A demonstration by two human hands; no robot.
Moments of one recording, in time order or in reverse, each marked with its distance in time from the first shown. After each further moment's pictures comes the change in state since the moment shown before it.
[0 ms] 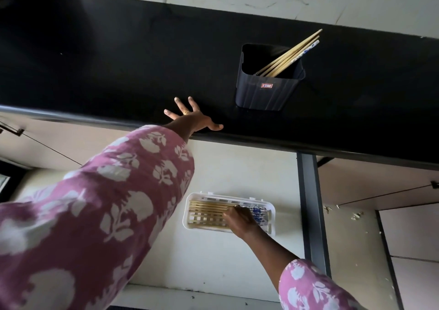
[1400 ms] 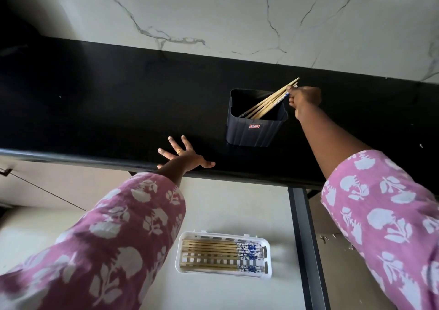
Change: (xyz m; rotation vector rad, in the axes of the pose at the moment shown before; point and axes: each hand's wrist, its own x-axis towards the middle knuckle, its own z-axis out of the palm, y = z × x) left_hand 0.020 -0.002 0.006 -0.028 -0.026 -0.022; right_hand 0.025 0.131 -0.379 1.408 1.102 0.413
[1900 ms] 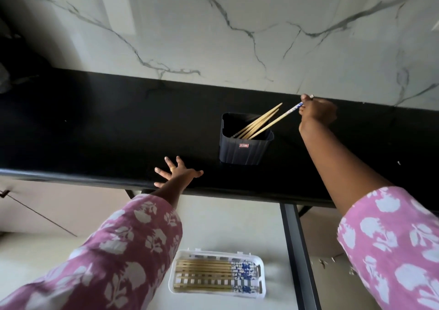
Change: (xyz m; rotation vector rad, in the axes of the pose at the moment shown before) left_hand -0.014 0.002 0.000 -0.237 0.132 -0.026; right_hand -0.028 -0.036 -0.051 0.217 0.260 -0.136
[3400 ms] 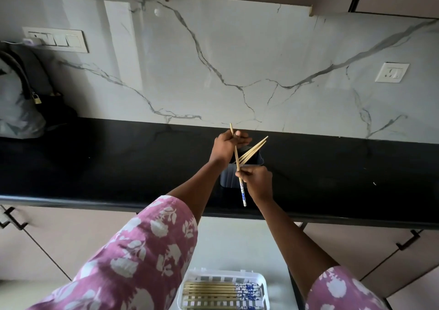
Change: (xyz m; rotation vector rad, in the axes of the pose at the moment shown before) left_hand -0.153 0.093 -0.067 -0.991 -0.176 1.002; right_hand -0.188 0.036 -0.053 -0.392 -0.517 -0.546
